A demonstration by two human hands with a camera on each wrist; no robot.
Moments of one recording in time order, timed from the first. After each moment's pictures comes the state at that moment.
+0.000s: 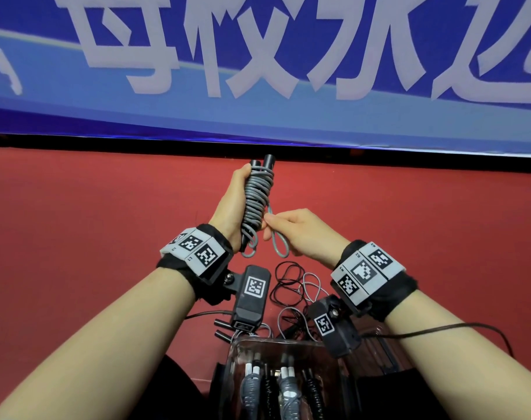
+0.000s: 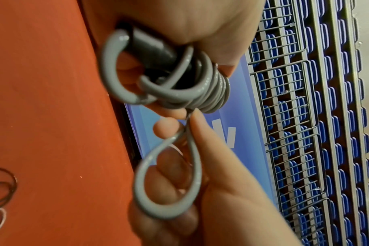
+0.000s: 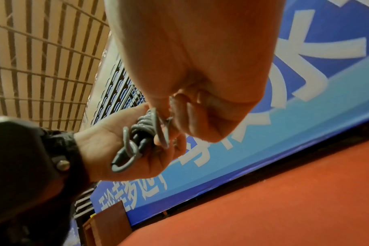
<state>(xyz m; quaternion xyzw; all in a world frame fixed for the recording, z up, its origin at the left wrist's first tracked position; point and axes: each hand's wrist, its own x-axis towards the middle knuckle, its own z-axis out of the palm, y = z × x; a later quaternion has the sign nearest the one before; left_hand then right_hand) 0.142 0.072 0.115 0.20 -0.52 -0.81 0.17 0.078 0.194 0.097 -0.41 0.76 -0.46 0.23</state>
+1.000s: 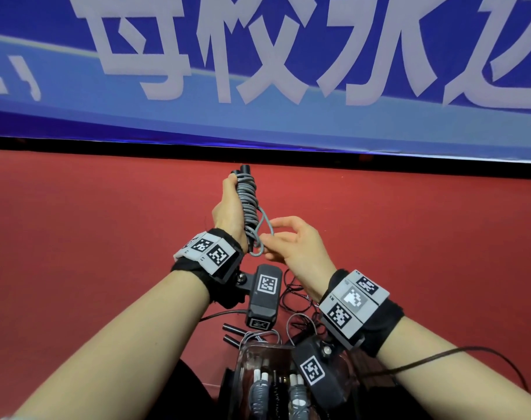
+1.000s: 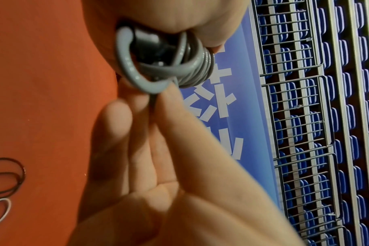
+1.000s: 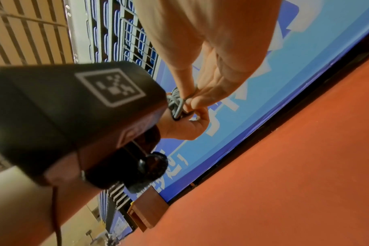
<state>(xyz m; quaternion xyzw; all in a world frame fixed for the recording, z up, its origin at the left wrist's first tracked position) 0.135 0.046 0.097 0.35 -0.43 -0.78 0.31 0.119 0.177 0.076 -0.25 0.64 -0.68 0.26</state>
